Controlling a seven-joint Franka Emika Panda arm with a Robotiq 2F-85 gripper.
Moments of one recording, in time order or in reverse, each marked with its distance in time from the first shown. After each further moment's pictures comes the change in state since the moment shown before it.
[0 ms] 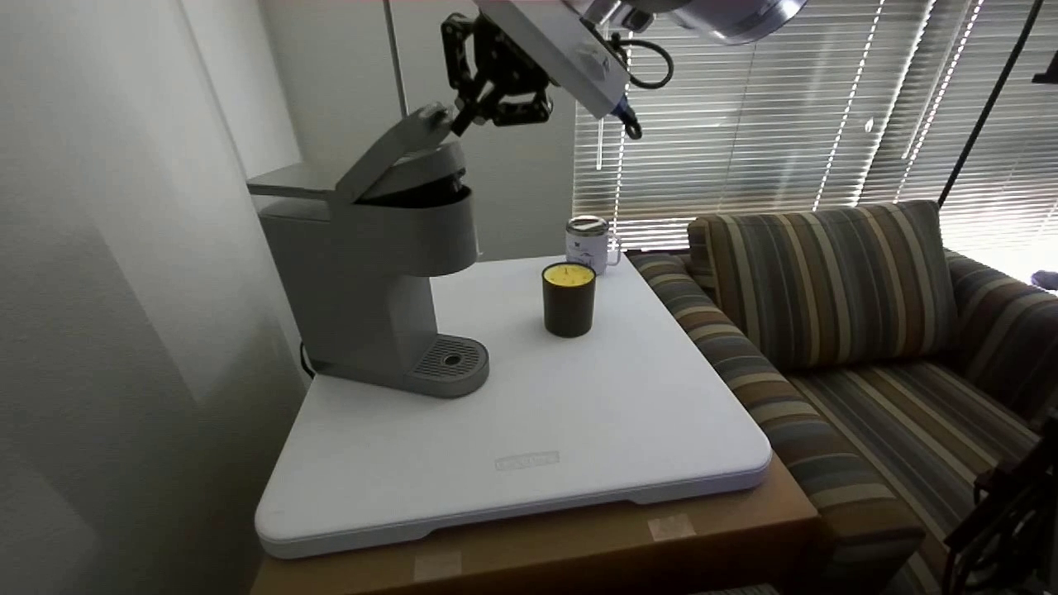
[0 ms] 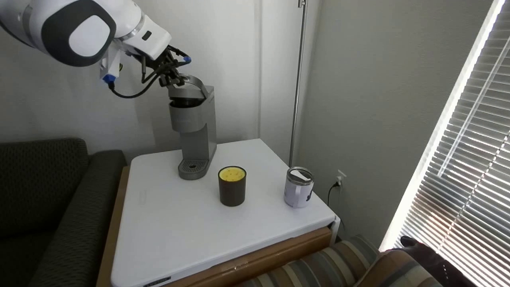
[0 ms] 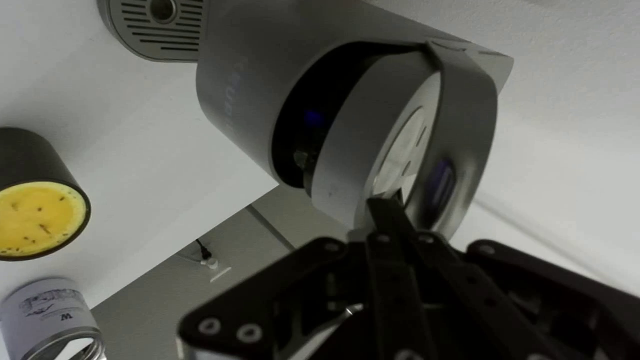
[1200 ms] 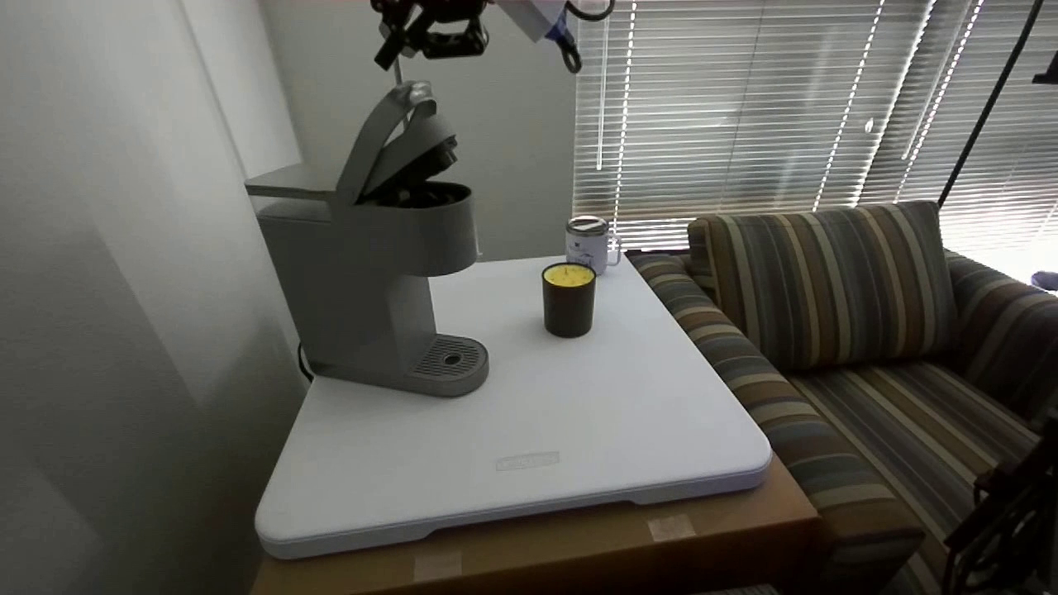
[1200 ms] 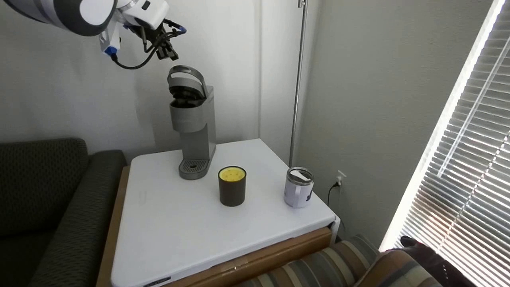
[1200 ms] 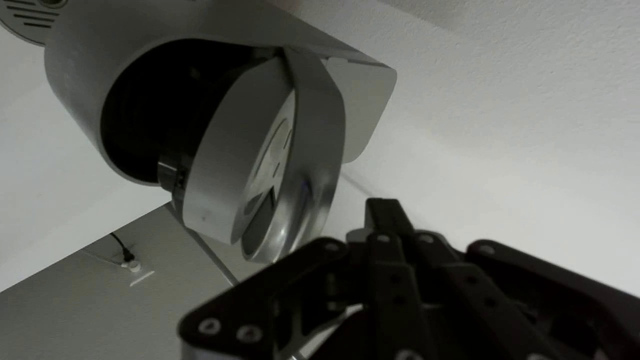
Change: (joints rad) arm 0.004 0.029 0.039 0.185 -0.077 -0.096 0.000
